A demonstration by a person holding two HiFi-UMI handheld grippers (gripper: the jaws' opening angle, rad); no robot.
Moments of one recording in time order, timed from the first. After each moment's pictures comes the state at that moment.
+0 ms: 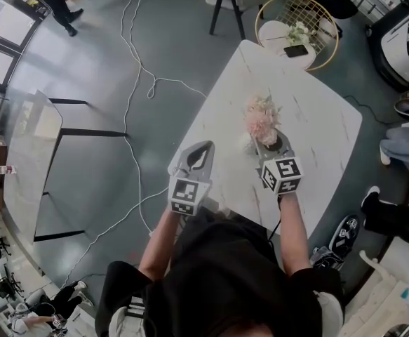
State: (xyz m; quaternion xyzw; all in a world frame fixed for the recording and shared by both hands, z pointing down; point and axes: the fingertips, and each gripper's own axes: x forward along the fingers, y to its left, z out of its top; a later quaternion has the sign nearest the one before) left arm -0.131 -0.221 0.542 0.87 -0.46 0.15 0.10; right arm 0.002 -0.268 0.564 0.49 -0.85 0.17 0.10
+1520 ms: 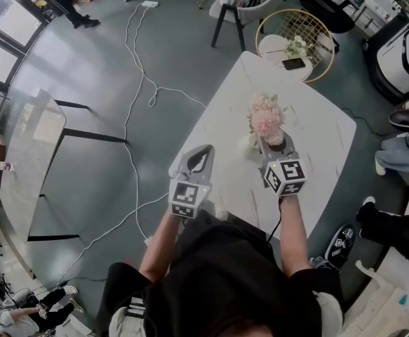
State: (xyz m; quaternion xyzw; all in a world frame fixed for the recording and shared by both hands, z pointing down) left arm -0.136 -0.202 0.521 0.87 -0.47 0.13 0.08; right arm 0.007 -0.263 0.509 0.50 -0.86 0.12 0.06
